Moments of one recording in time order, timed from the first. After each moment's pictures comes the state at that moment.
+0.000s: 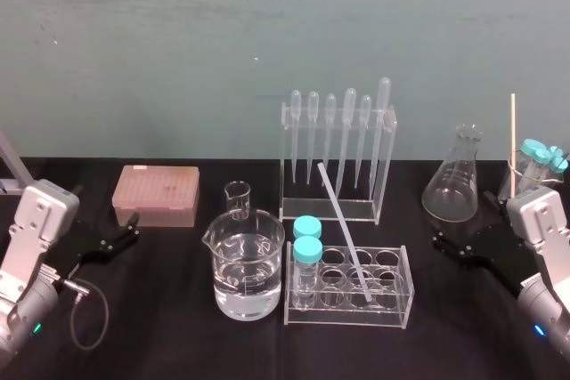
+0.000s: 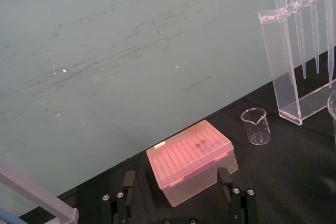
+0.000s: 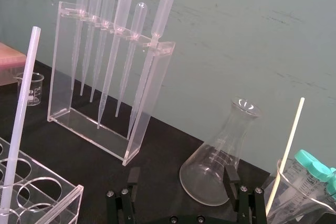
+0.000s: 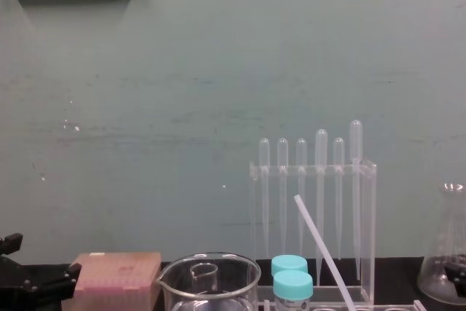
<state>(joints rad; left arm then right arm) -0.20 0.60 0.45 -1.41 -0.25 -0.12 0.03 0.20 0.60 -0.45 -1.41 0.25 -0.12 -0.03</state>
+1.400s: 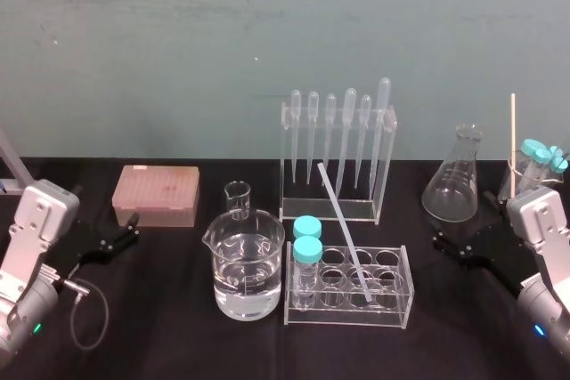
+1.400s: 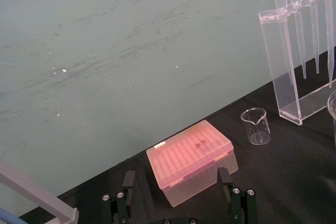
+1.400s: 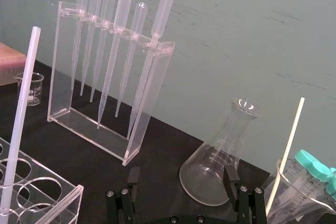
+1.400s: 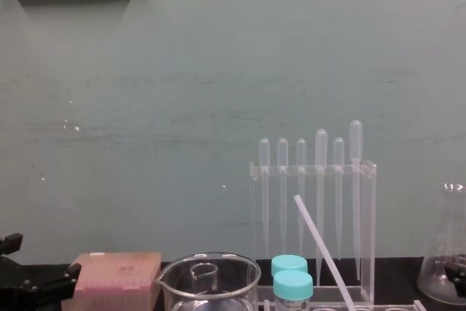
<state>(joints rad) -0.20 0.60 0.45 -1.41 -0.25 -0.12 0.03 0.20 0.60 -0.45 -1.41 0.25 -0.12 -0.03</state>
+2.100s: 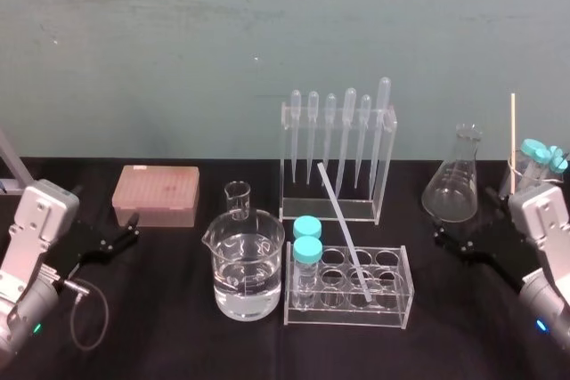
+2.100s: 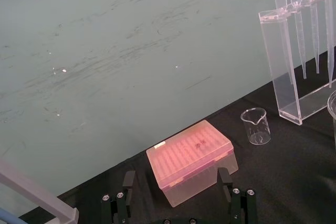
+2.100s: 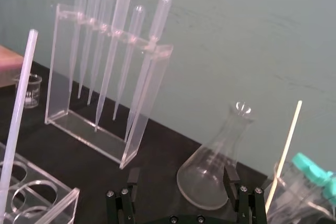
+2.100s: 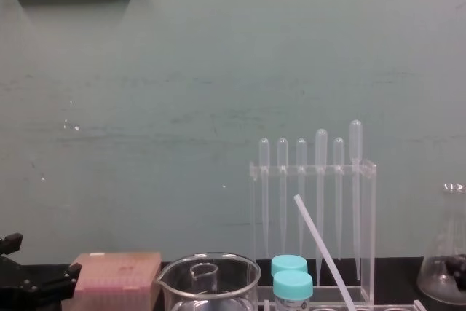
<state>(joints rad) -0.20 0.60 0.45 -1.41 -0.25 -0.12 0.03 0.20 0.60 -0.45 -1.41 0.25 -0.12 -0.02</state>
